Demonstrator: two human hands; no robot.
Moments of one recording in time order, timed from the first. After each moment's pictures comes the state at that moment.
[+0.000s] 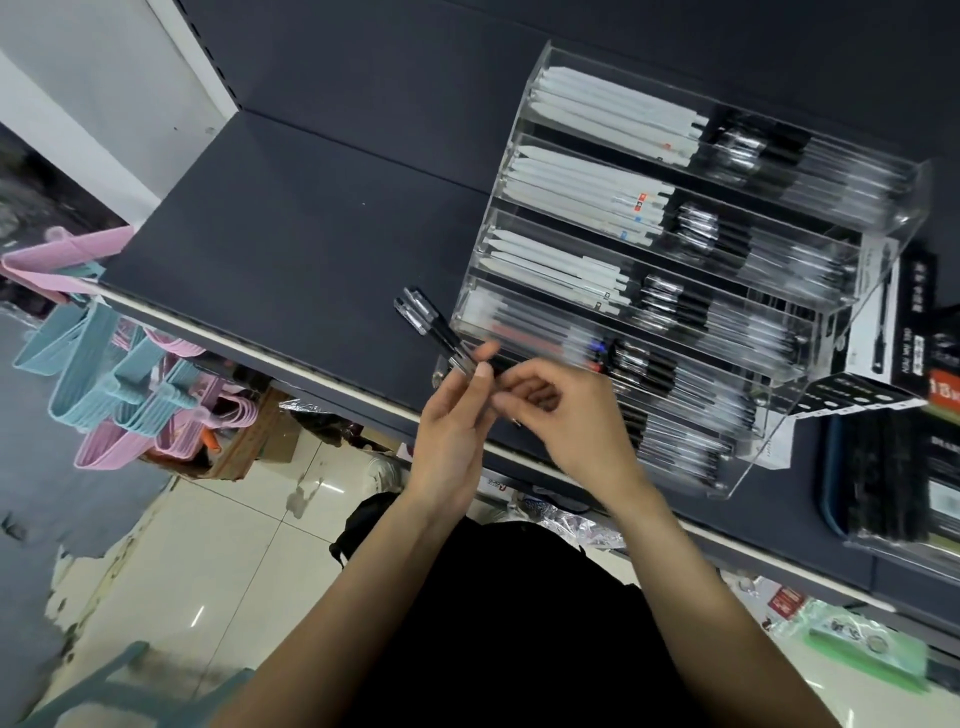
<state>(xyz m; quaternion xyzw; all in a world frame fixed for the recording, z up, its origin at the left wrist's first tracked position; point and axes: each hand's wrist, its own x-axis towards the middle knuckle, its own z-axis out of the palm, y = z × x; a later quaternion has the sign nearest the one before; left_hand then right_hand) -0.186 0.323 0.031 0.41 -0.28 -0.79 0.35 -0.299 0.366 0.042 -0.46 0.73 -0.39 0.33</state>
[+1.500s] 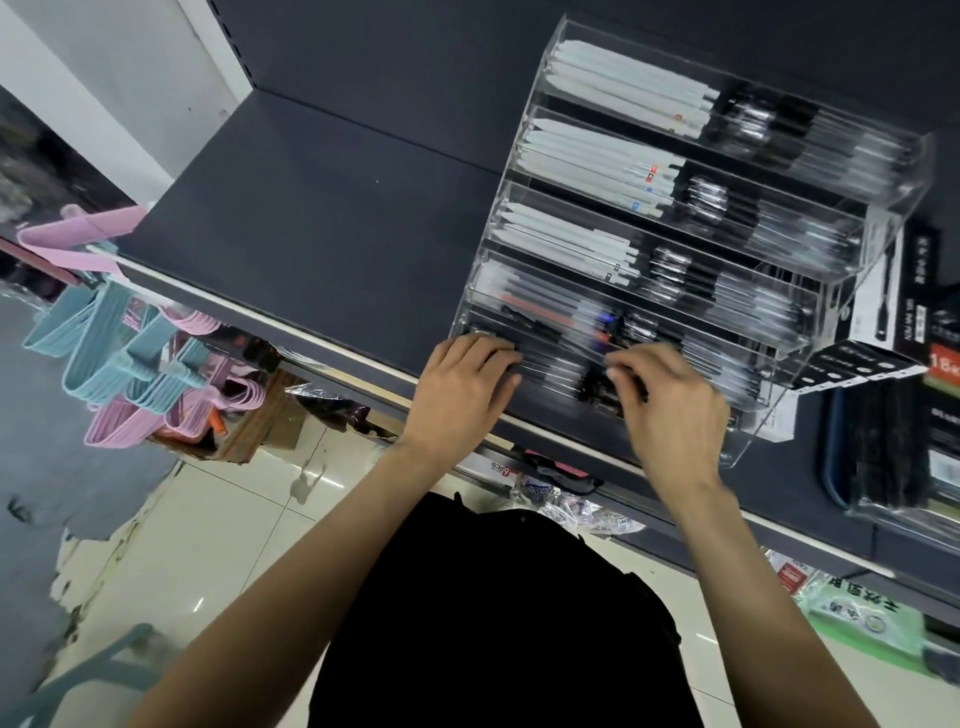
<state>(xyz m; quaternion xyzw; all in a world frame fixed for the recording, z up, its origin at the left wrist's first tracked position) -0.162 0.298 -0.024 0.30 -0.93 -0.12 0.19 -0.332 0.420 0.025 -0.51 0.82 -0.24 -0.03</state>
